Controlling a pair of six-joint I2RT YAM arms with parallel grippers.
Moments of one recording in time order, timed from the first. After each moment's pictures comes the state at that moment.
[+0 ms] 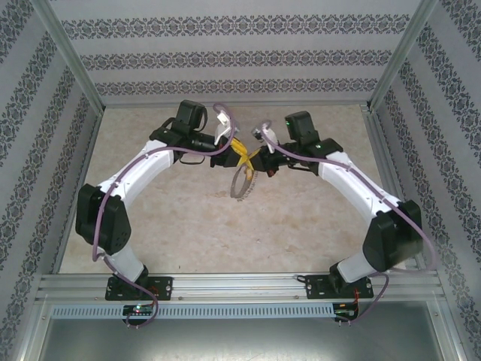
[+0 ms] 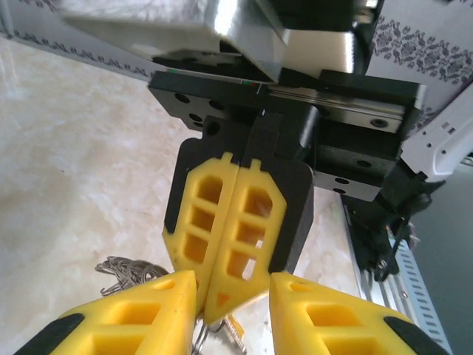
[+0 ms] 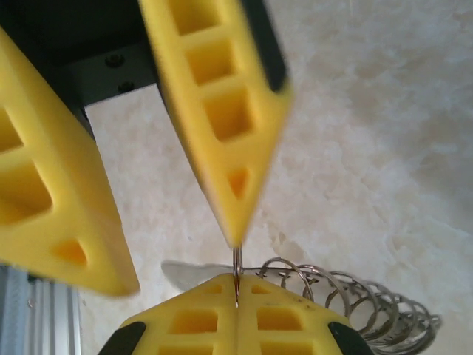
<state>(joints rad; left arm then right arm) -0.39 1.71 1.48 -0.54 1.06 0.38 0.42 1.54 1.31 -0.59 -0.76 -0.24</state>
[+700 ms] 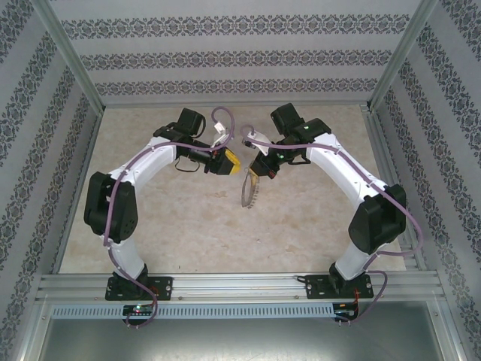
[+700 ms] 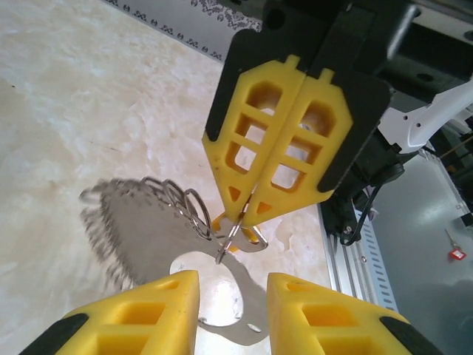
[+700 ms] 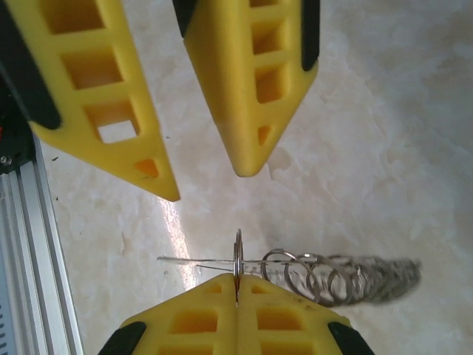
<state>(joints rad) -0.34 1.81 1.47 -0.70 1.16 0.49 0.45 1.68 1.56 -1.04 -0.61 -0.48</state>
